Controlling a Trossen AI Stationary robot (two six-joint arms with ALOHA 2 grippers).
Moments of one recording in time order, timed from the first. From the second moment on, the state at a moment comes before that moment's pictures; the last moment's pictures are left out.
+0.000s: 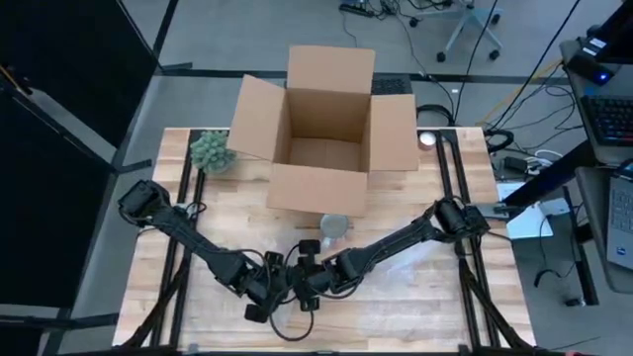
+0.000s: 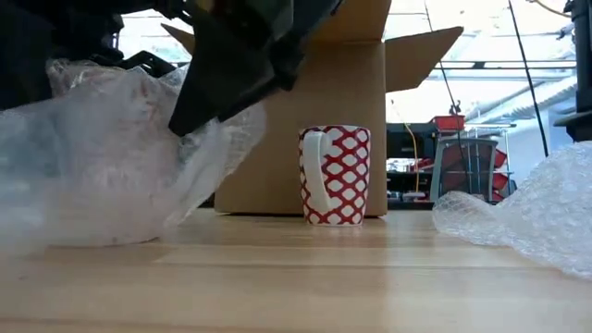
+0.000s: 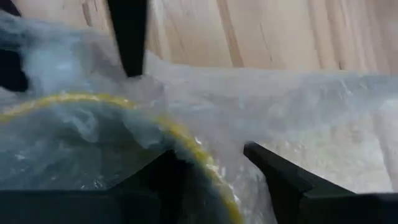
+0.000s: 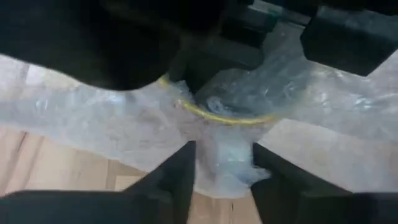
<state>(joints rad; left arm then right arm) -0.60 1.73 1.09 -0.54 -0.15 -0.30 0.39 2.22 1.78 -0.49 0.37 0.22</state>
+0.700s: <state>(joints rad) -0.60 1.73 1.09 -0.35 -0.09 -0.31 0.49 2.20 1.78 -0.58 0.37 0.52</state>
